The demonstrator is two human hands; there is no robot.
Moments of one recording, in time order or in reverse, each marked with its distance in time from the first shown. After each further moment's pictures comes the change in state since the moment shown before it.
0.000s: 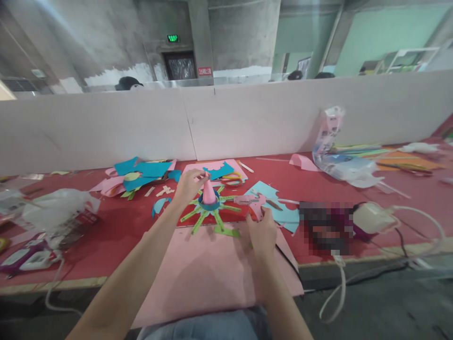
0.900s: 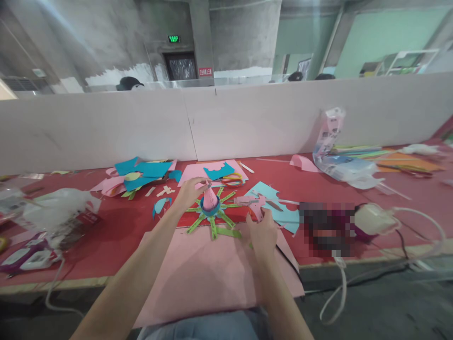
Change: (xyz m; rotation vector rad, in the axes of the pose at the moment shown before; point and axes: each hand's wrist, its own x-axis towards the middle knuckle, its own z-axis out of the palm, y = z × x) left_hand -0.017 -0.010 0.003 -0.192 -0.127 -0.056; right_hand 0.000 0.002 0.003 0.000 -0.009 0.011
